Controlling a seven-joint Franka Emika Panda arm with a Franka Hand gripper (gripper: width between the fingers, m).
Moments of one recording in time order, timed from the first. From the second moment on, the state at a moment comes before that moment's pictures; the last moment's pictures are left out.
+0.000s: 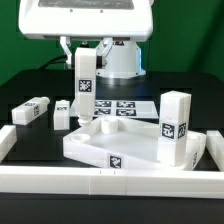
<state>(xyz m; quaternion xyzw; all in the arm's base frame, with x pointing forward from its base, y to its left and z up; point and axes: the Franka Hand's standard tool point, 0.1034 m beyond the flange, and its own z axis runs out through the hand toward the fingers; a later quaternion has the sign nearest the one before) 0.549 -0.082 0.147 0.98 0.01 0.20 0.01</state>
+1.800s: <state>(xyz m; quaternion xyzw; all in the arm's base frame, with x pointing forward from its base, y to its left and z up) 0.544 -0.087 0.109 0.98 0.01 0.20 0.05</state>
